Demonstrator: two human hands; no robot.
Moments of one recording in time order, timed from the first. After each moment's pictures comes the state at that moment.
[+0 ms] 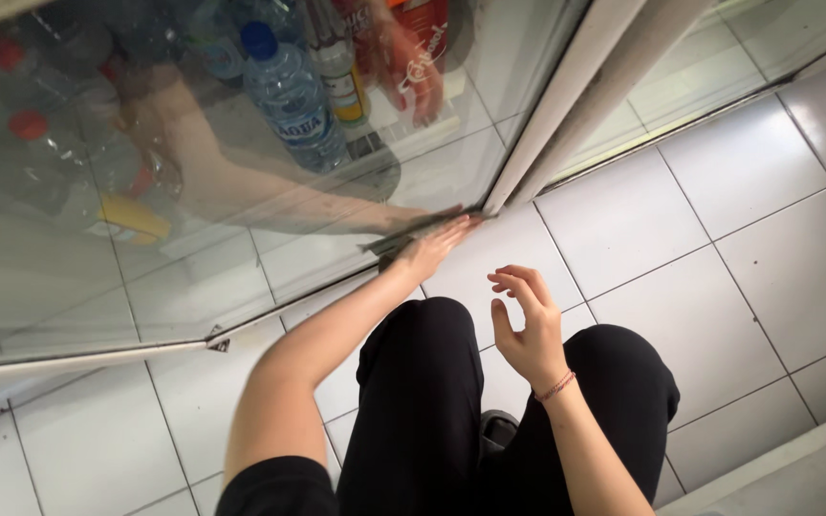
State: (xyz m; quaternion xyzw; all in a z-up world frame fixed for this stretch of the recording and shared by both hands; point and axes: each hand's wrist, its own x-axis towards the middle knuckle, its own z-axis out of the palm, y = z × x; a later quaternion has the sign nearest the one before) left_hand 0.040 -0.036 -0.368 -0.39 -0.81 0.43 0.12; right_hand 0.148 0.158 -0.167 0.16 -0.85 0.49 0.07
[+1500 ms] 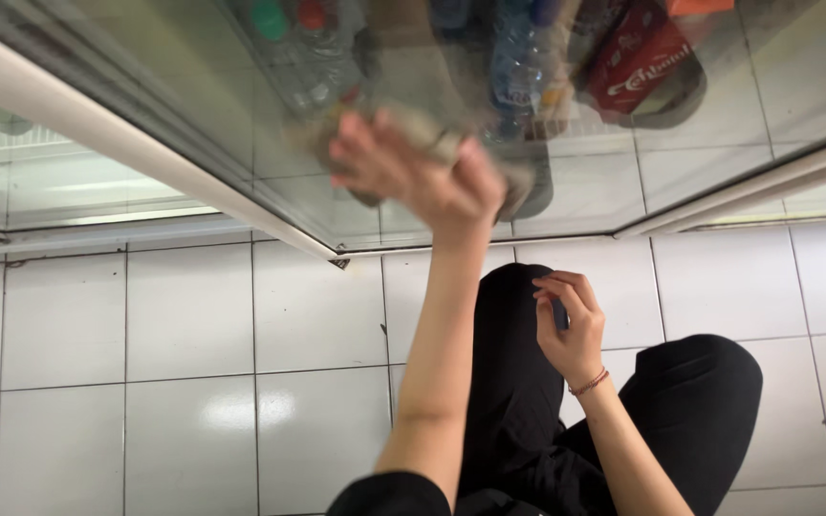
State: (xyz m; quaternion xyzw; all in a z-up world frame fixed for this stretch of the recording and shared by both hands) left_hand 0.130 -0.180 -0.094 0.30 -0.70 -0.16 0.62; right_hand 0.197 0.034 -0.157 0.29 -0.83 0.48 0.05
